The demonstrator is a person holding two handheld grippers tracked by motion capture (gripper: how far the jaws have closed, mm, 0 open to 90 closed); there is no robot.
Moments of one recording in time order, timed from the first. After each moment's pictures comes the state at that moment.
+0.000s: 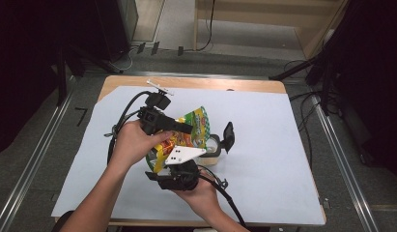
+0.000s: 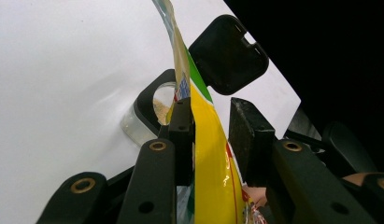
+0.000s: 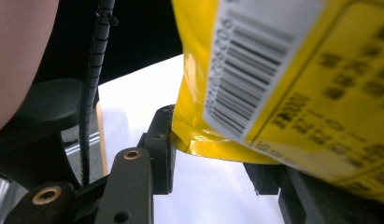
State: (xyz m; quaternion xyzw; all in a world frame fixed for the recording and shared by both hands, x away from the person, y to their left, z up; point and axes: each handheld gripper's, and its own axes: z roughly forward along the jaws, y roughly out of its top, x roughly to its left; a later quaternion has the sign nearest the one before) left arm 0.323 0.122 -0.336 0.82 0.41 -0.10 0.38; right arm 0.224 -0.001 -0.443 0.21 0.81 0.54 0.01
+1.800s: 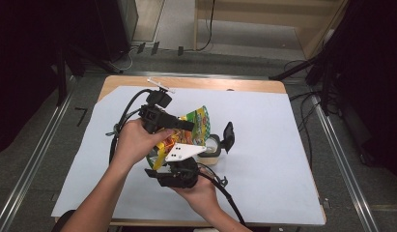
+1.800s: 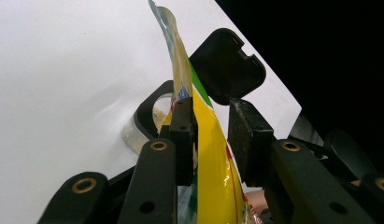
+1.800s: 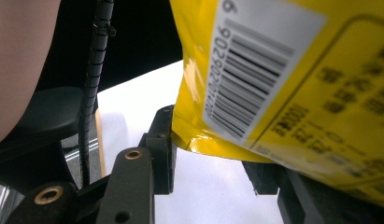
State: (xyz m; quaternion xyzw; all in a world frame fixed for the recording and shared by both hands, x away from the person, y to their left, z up) left arm 0.324 0.119 -0.332 0.82 0.41 -0.09 0.39; right arm 0.229 0.000 -0.440 0.22 0.81 0.55 0.00
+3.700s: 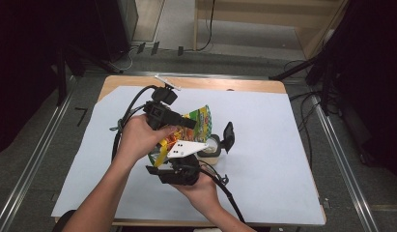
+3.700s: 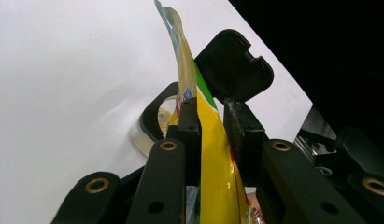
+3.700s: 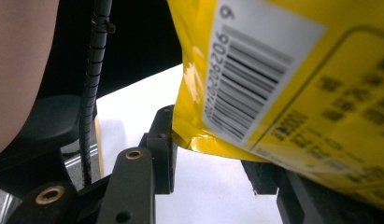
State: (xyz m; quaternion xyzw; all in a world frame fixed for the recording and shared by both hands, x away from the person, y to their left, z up) left arm 0.330 0.109 -0.326 0.83 0.41 -0.08 0.37; right arm 0.234 -0.003 -0.438 0.23 0.80 0.55 0.00
